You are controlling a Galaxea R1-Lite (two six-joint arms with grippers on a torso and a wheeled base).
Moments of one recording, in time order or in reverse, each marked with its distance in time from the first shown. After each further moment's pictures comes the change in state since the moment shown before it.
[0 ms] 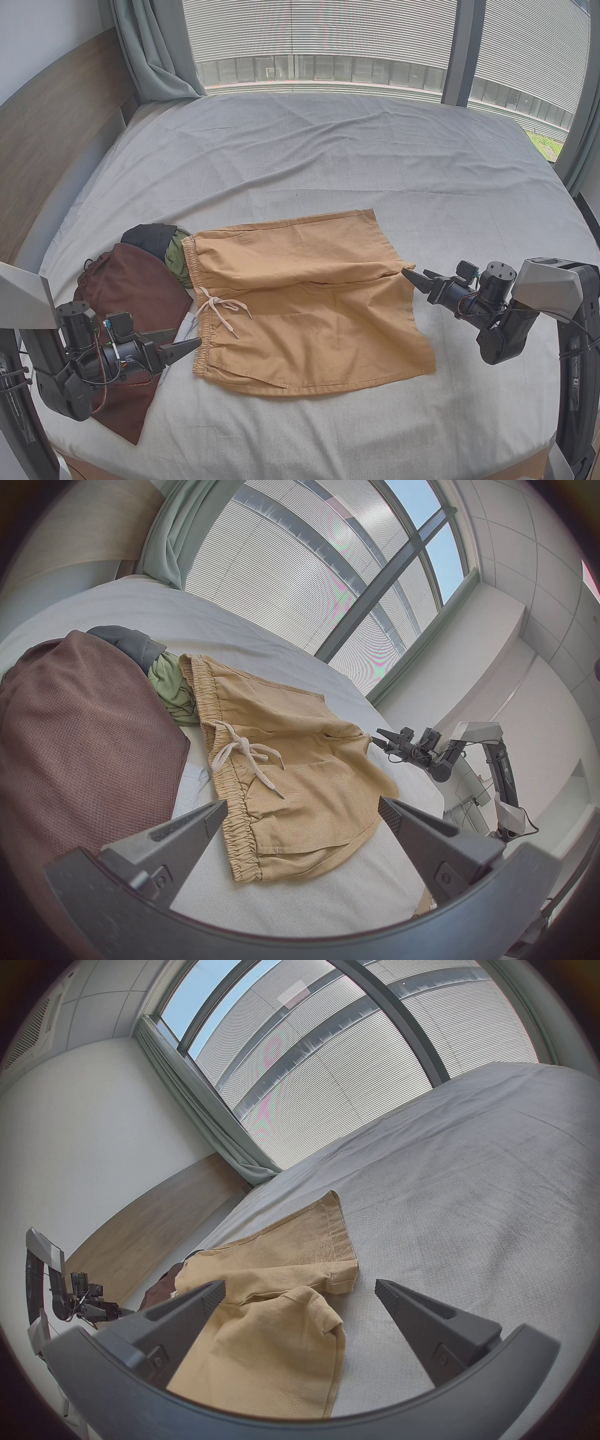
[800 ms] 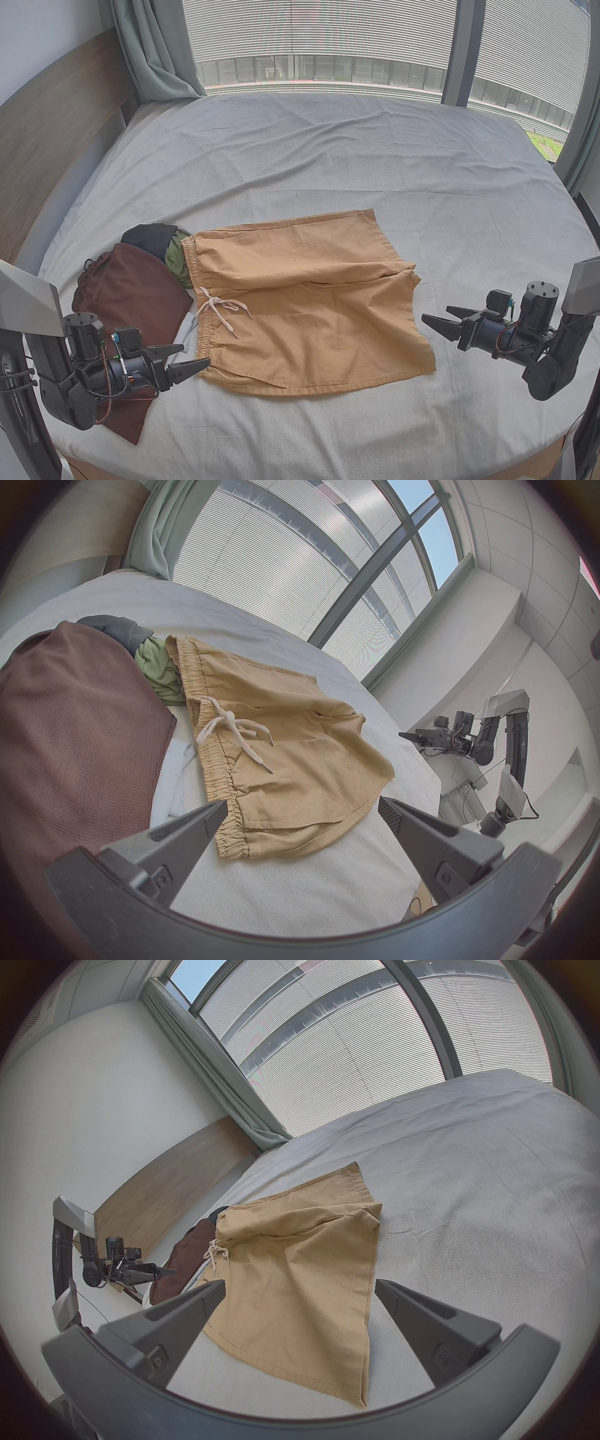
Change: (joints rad) left arm -0.037 0.026 0.057 -0.002 0.001 0.079; right arm 0.031 -0.387 0.612 0.001 0.020 -0.178
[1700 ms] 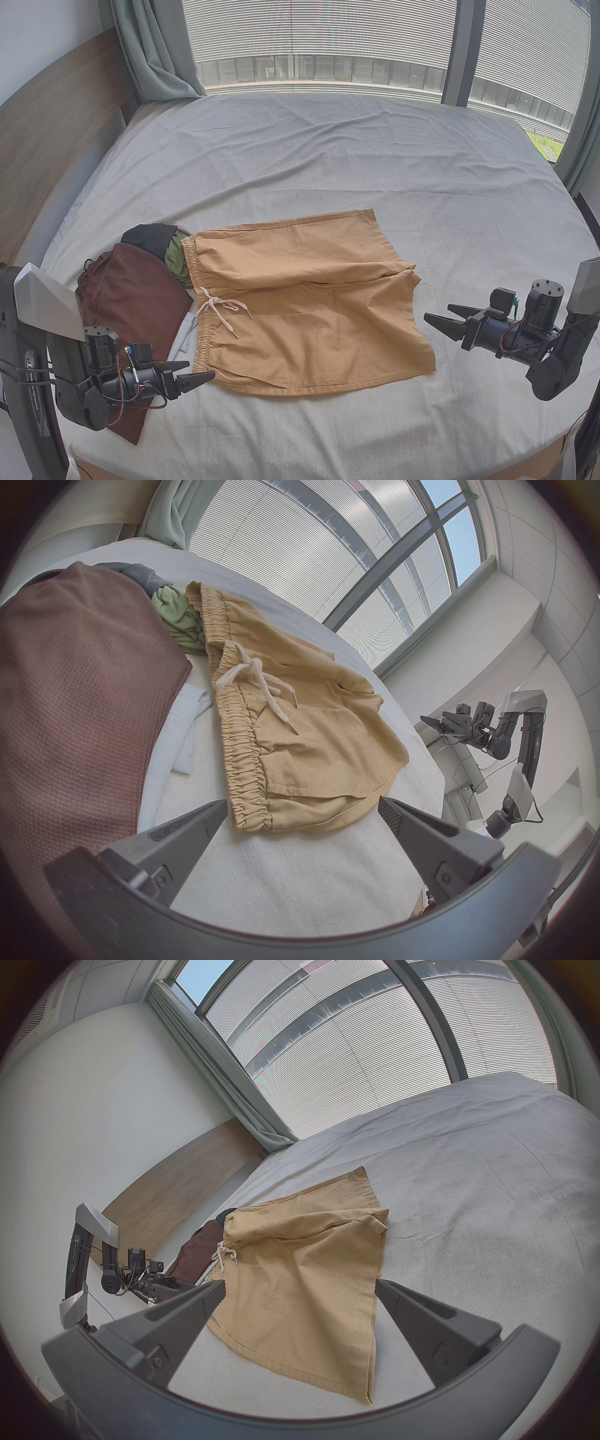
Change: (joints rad) left arm 0.014 0.171 -0.049 -0.001 0.004 0.004; right arm -0.004 -0.035 0.018 0.000 0.030 0.001
